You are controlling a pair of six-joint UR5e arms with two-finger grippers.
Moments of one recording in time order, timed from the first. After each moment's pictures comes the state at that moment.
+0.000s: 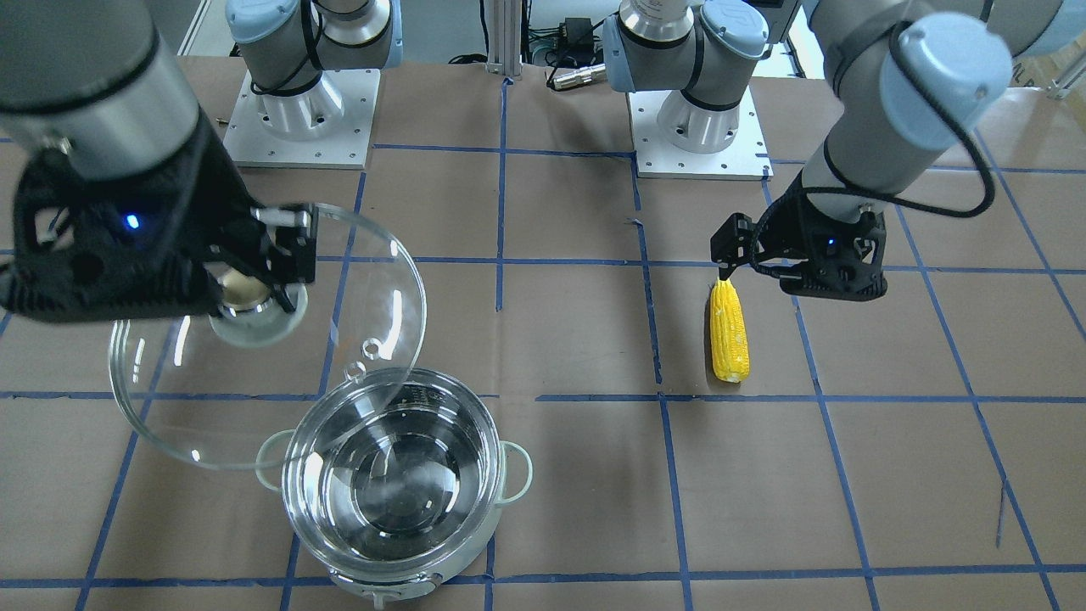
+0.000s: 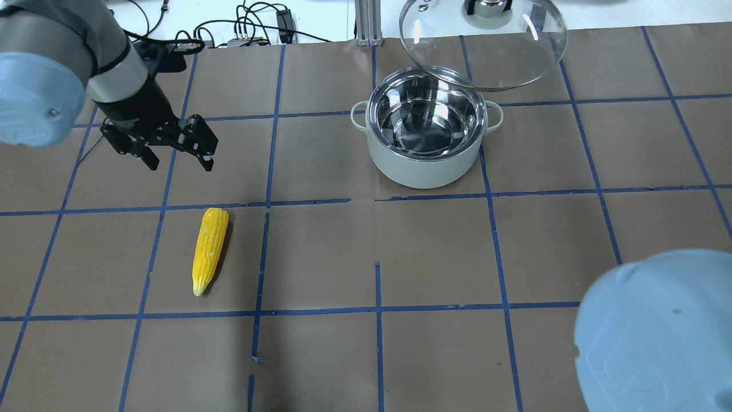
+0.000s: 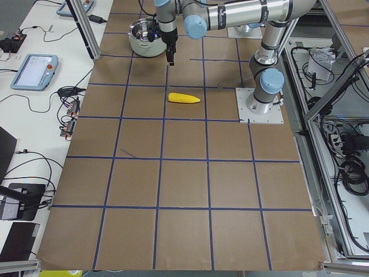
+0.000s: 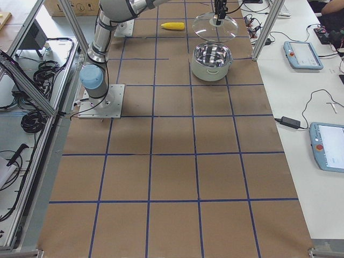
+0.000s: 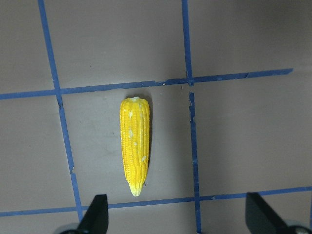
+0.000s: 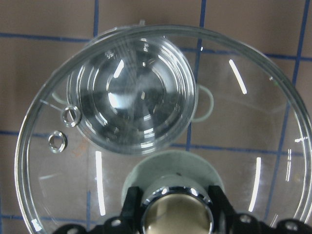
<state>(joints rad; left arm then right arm) -1.45 -1.66 -1.71 -1.46 1.58 0.21 1.67 -1.13 0.71 -1.13 -1.57 0.01</state>
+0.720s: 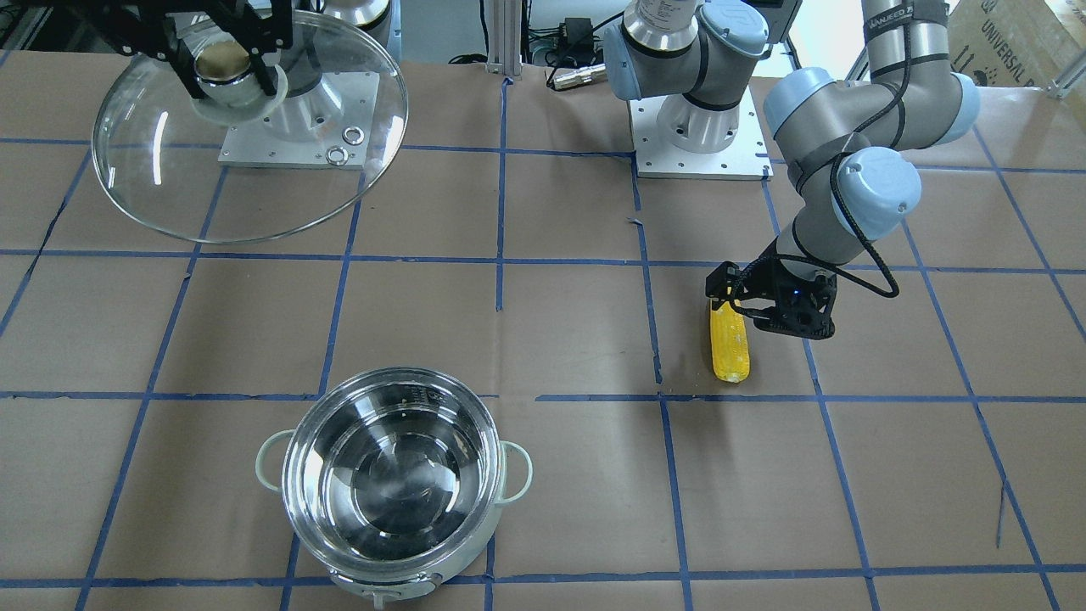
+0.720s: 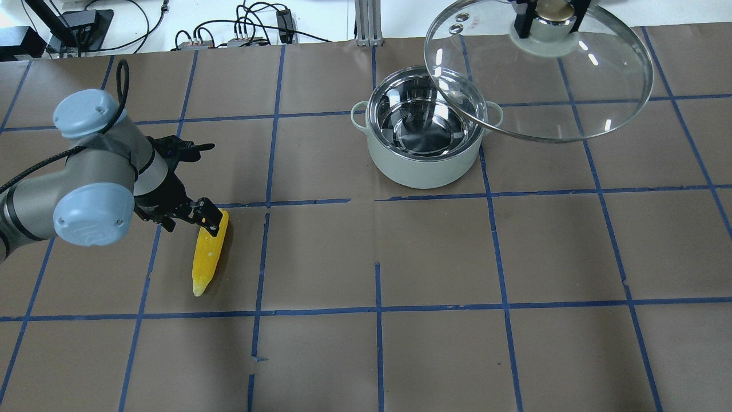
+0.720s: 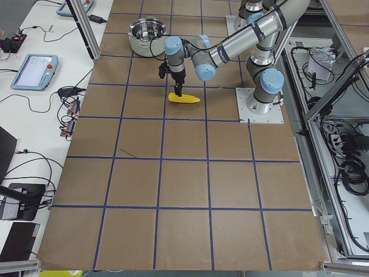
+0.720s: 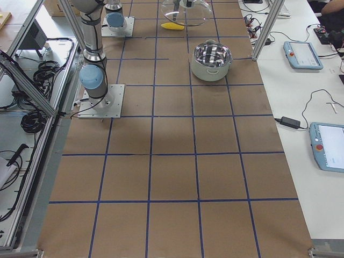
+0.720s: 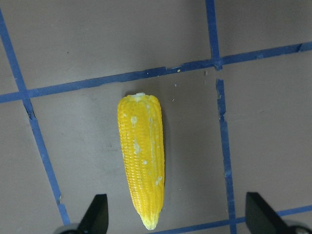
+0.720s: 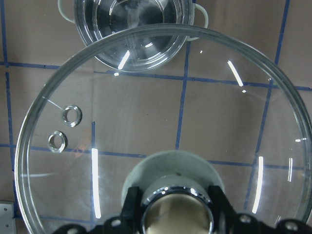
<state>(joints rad) -1.32 -1.70 -2.08 -1.07 1.57 0.41 1.66 -1.38 0.87 -0.99 -1.56 0.00</state>
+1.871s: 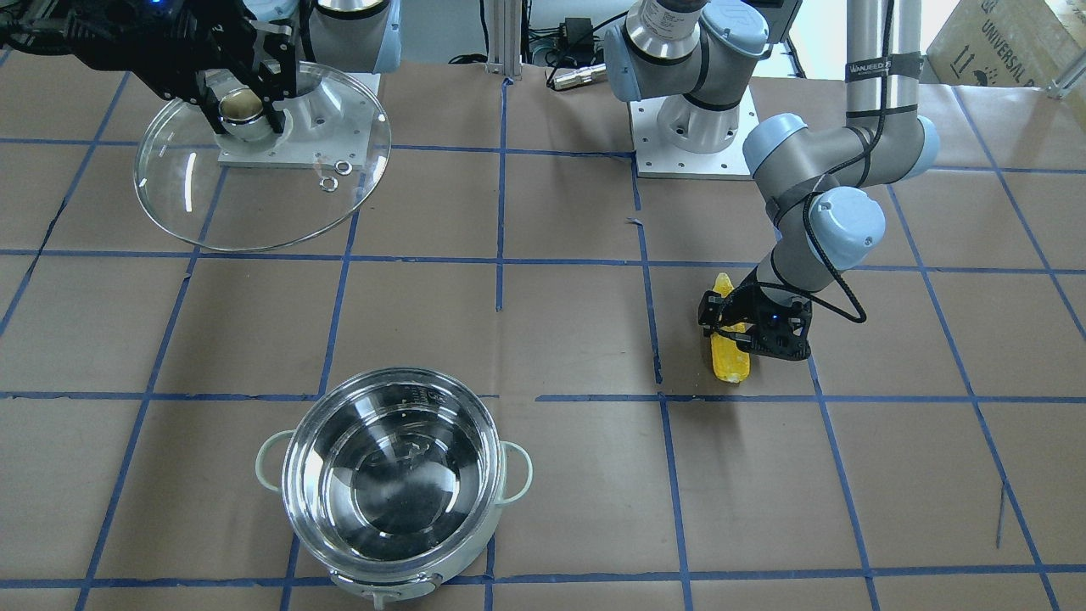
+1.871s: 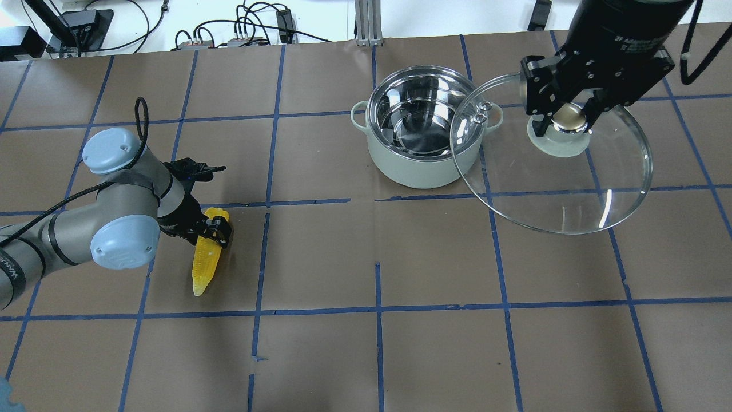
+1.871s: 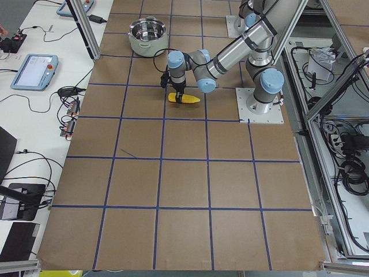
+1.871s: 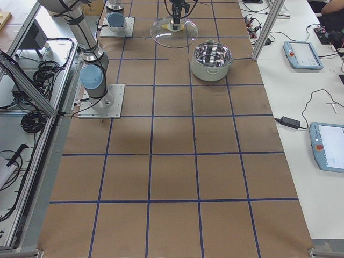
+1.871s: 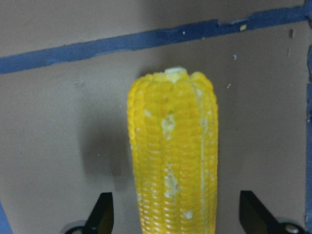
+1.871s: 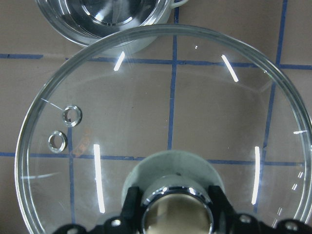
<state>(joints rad) -1.32 -1.80 -2.15 -0.86 1.54 0.40 1.60 -1.65 1.46 -1.35 -1.57 -0.02</state>
